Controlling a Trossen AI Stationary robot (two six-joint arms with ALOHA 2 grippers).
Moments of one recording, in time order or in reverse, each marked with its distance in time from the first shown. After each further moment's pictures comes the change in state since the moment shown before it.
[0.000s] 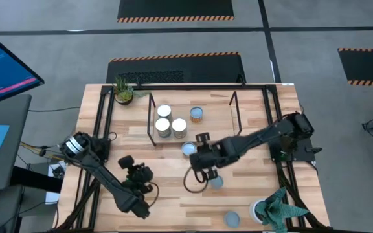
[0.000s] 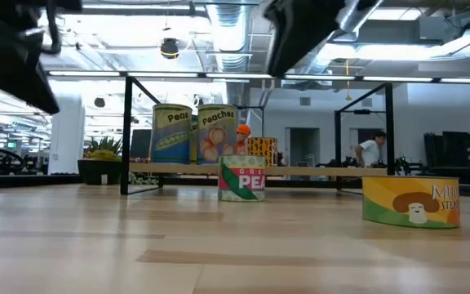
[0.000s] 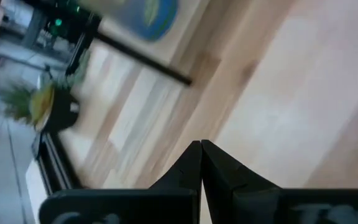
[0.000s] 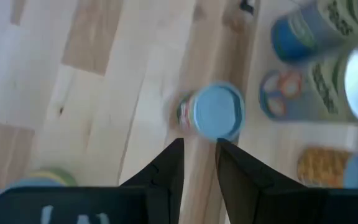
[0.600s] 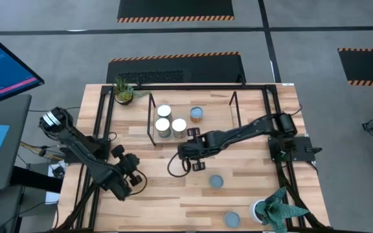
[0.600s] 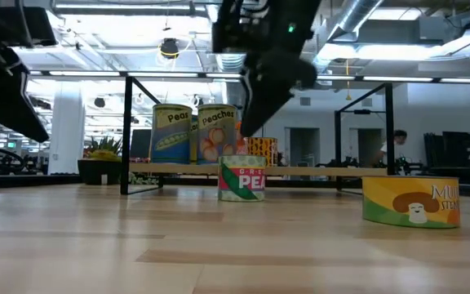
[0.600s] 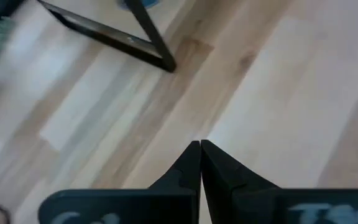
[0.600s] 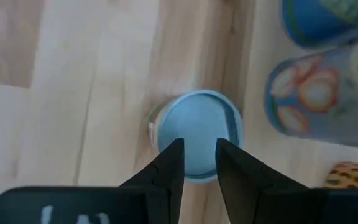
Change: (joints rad) left arm -0.027 -0.456 -0.546 0.544 -0.033 0.080; right arm -0.142 0.168 0.001 0.127 -0.067 -0.047
